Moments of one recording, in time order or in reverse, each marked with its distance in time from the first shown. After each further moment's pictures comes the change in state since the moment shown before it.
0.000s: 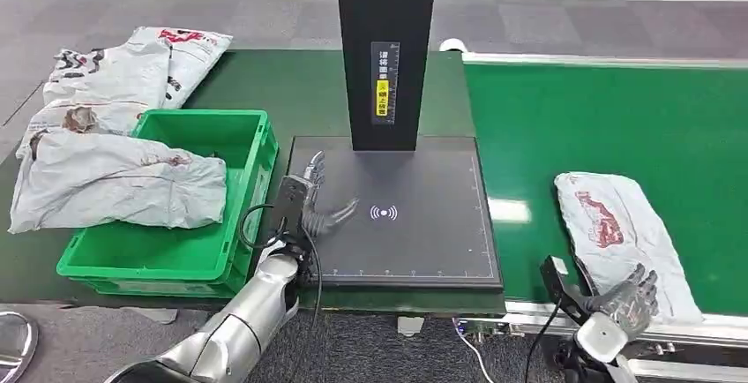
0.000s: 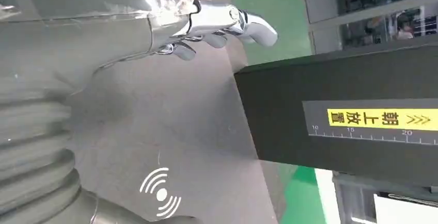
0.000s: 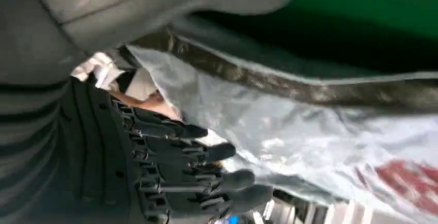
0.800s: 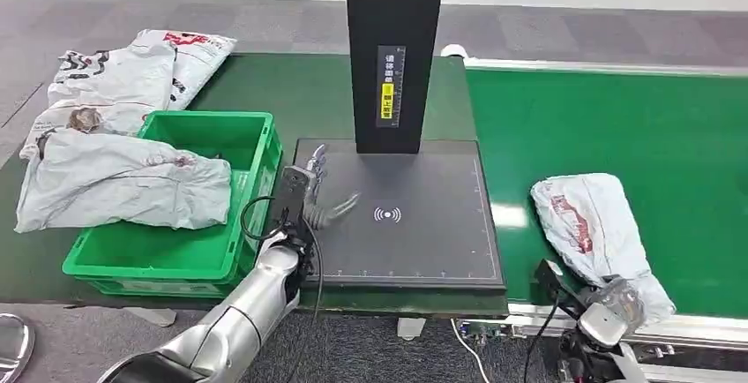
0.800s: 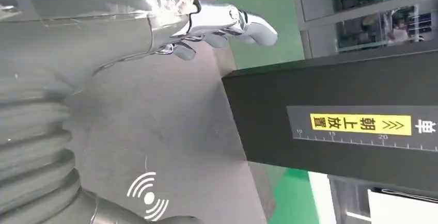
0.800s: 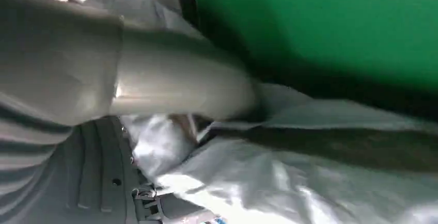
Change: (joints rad) left arm -0.032 0.005 -0.021 0.010 0.018 -0.021 0.027; right arm -0.036 -0.011 0.001 0.029 -0.082 0.218 -0.069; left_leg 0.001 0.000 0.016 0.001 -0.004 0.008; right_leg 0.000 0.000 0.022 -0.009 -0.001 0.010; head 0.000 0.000
